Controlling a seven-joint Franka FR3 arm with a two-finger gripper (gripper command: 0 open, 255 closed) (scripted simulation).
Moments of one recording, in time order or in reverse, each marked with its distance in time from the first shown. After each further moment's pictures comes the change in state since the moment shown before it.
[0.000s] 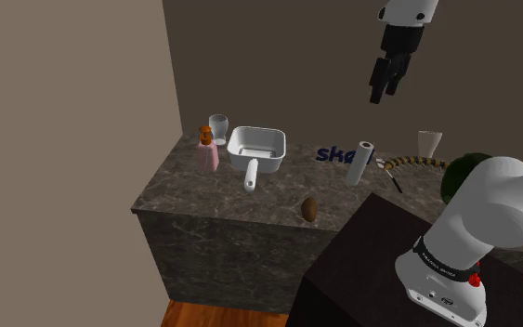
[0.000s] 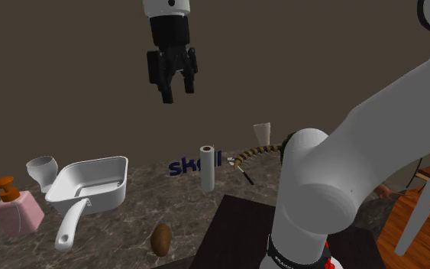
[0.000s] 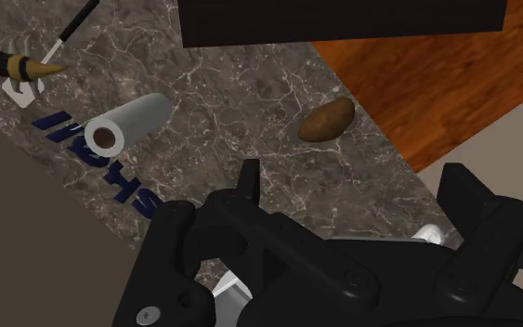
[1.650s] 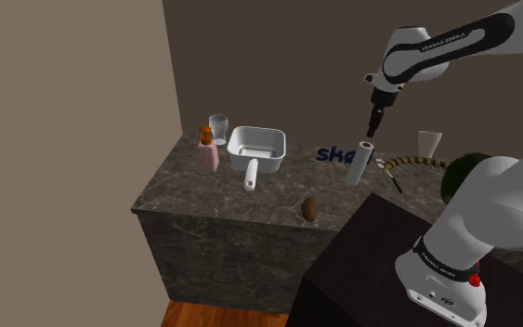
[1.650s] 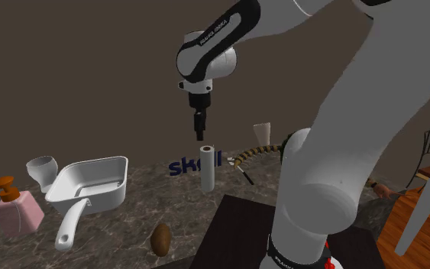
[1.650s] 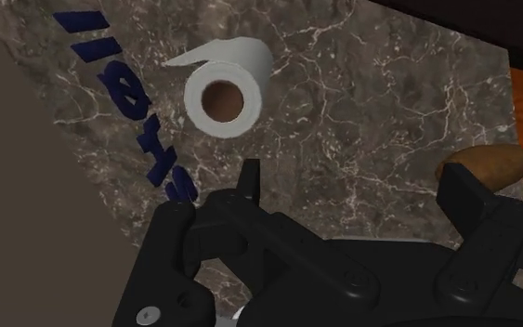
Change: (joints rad) arm 0.016 0.369 -0.561 -0.177 -0.202 0.652 -0.742
